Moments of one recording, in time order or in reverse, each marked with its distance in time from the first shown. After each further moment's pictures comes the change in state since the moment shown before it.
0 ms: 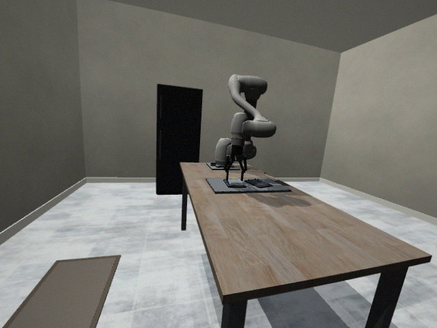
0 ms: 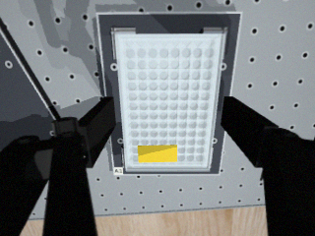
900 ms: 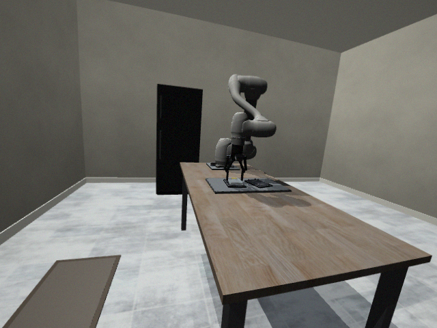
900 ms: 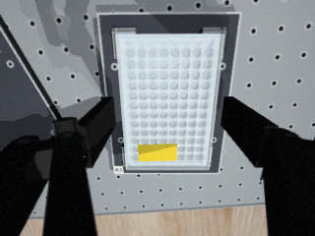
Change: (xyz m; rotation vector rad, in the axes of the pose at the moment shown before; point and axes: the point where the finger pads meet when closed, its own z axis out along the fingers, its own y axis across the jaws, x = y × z) arm 0.000 0.000 -0.002 0.000 0.000 0.000
